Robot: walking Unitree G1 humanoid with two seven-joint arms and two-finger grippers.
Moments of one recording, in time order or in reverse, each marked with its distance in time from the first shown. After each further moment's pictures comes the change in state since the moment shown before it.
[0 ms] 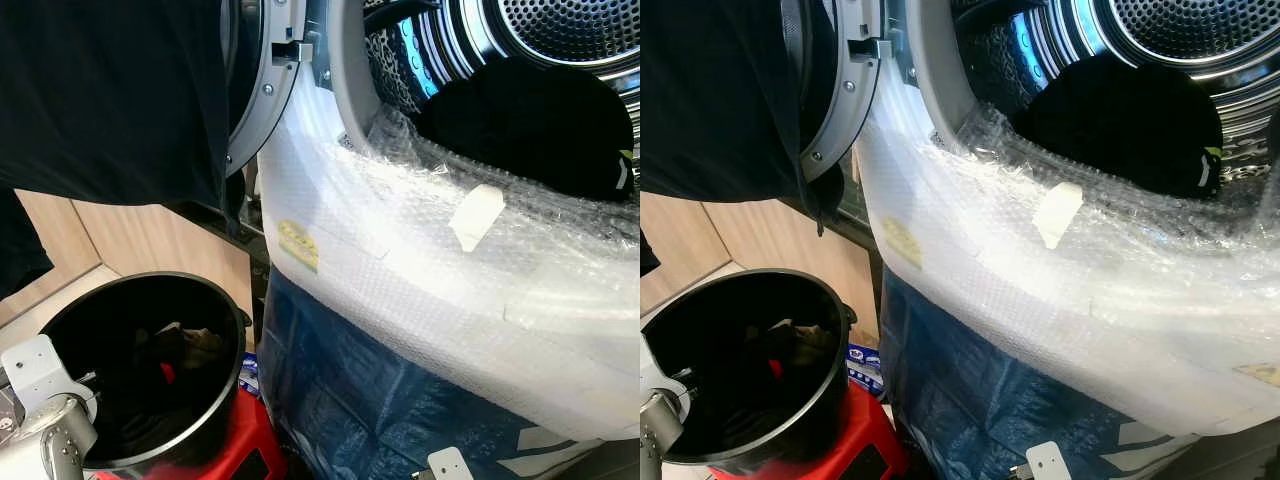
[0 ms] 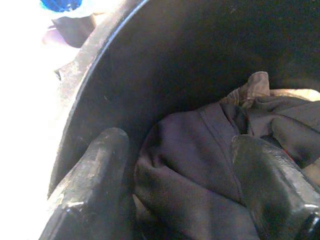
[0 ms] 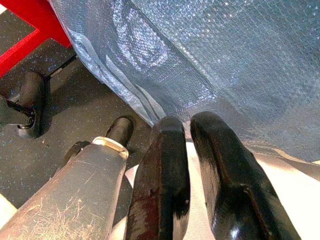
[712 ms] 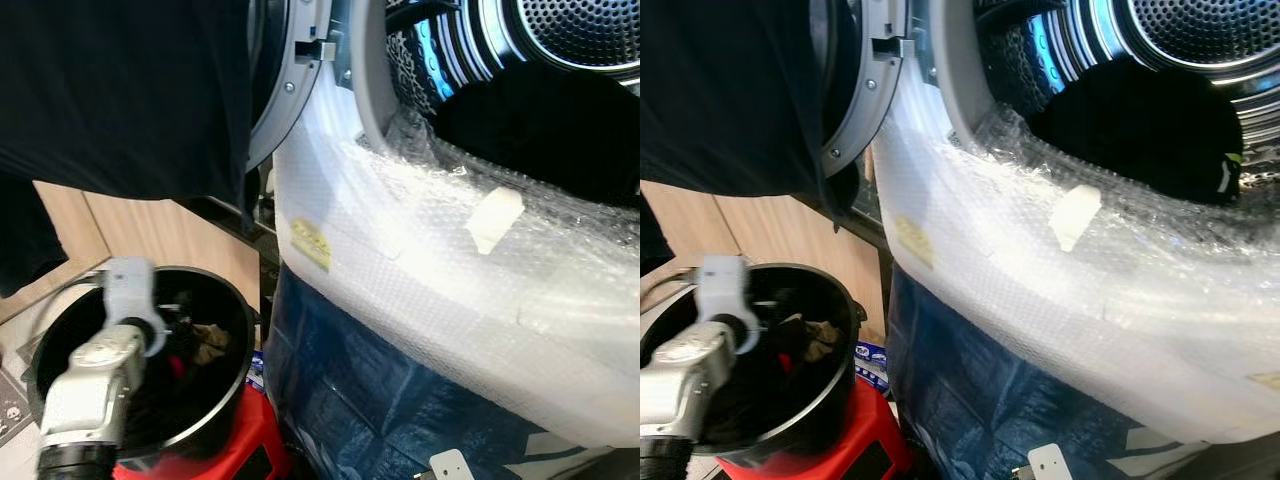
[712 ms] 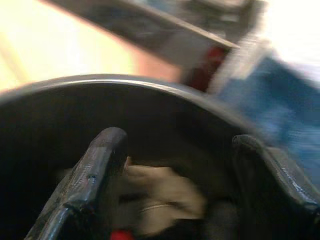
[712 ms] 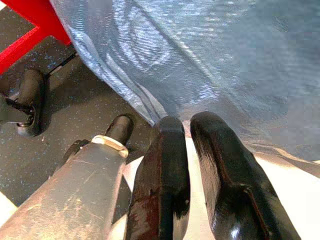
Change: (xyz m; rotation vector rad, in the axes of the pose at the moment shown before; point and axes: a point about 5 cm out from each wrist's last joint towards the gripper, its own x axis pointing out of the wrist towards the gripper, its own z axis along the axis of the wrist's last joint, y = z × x) left arm -0.015 -0.117 0.025 0.336 -0.207 -0.752; right arm -0.001 -0.004 -0.004 0.021 0.010 -0.012
